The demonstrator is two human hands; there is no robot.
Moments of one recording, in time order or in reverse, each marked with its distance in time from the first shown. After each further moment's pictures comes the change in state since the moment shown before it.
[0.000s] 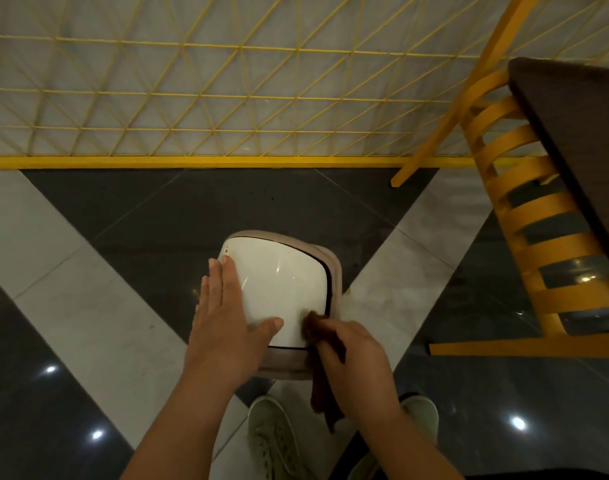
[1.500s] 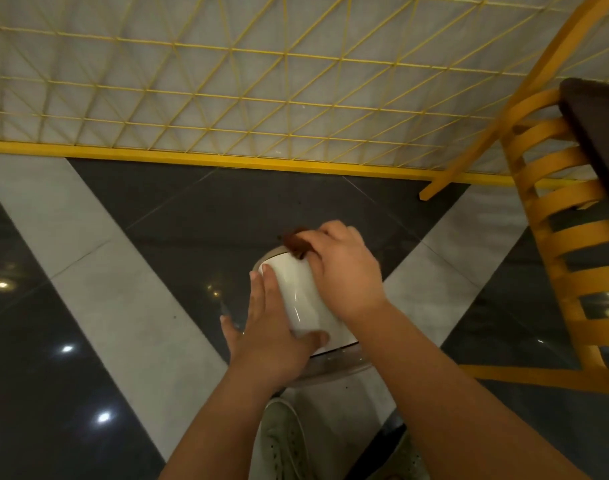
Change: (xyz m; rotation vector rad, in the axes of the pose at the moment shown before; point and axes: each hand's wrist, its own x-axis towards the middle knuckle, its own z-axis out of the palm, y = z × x) left_hand -0.011 0.017 -0.002 -0.037 -0.146 -0.096; right_hand 0.103 -0.078 -0.006 -0.416 0.073 -0.463
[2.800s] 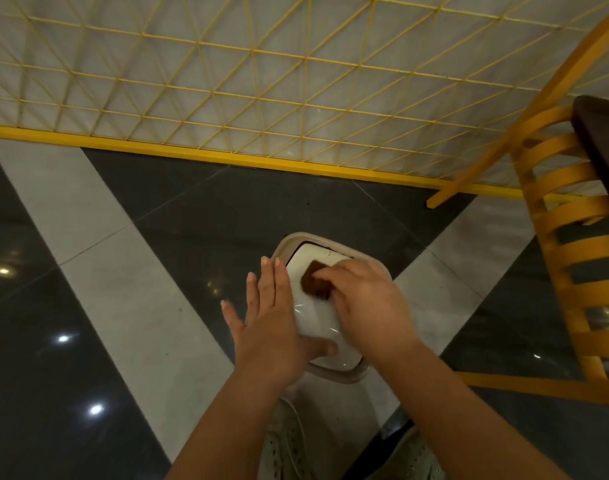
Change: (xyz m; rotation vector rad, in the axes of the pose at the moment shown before) left_hand -0.006 -0.006 -0.005 0.175 0.067 0.044; right_hand -0.045 -0.003 -0.017 -0.033 -0.136 -0.085
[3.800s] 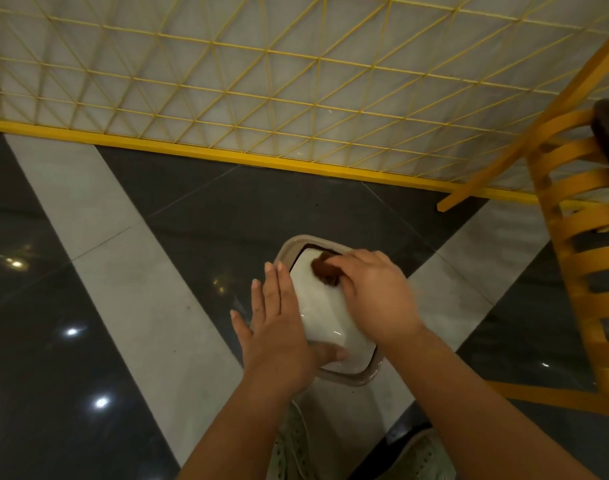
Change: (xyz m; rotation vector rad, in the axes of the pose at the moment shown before) left_hand -0.001 -0.006 0.009 -0.092 0.021 -0.051; right_hand 0.021 0.004 0.002 -0.022 -0.004 0.054
